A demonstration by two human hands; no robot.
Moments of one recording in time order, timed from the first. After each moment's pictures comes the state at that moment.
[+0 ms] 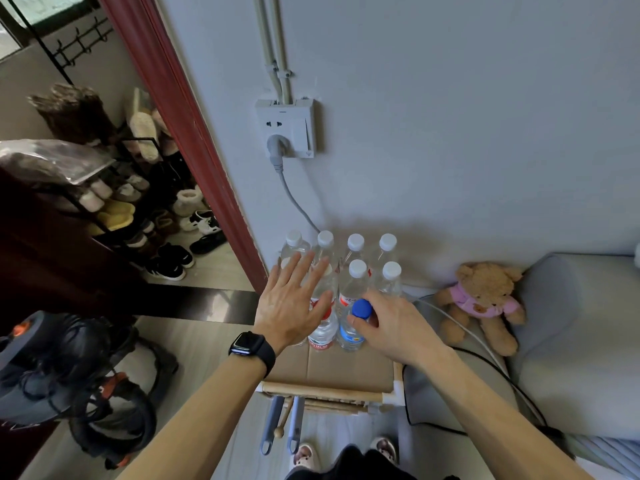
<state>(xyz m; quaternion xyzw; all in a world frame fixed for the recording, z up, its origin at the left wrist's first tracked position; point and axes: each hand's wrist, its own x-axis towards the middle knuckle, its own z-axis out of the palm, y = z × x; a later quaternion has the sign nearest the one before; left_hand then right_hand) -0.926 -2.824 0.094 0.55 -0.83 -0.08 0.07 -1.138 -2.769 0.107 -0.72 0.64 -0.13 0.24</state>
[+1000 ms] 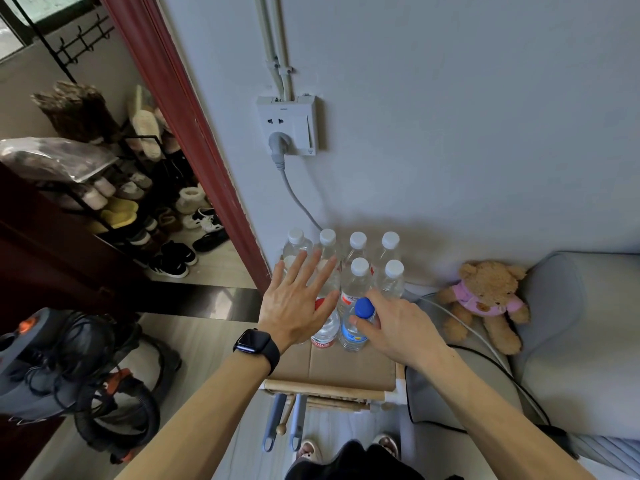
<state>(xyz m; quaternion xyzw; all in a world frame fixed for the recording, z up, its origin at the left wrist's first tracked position) -0.930 -2.823 0.099 0.53 -0.84 -0.06 0.03 -1.137 -2.765 0.106 -0.73 0.65 -0.09 0.20</state>
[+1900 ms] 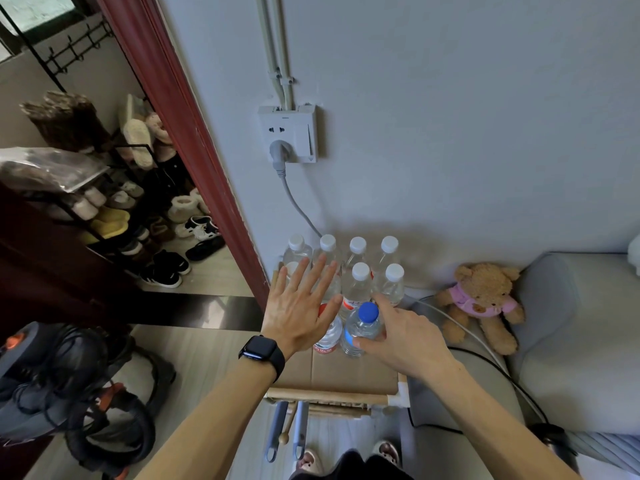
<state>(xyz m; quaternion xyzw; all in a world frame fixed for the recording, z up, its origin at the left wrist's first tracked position) -0.926 -2.822 0.098 0.52 -0.85 -0.07 0.03 -1.128 -2.750 0.117 -0.68 0.70 -0.05 0.19</state>
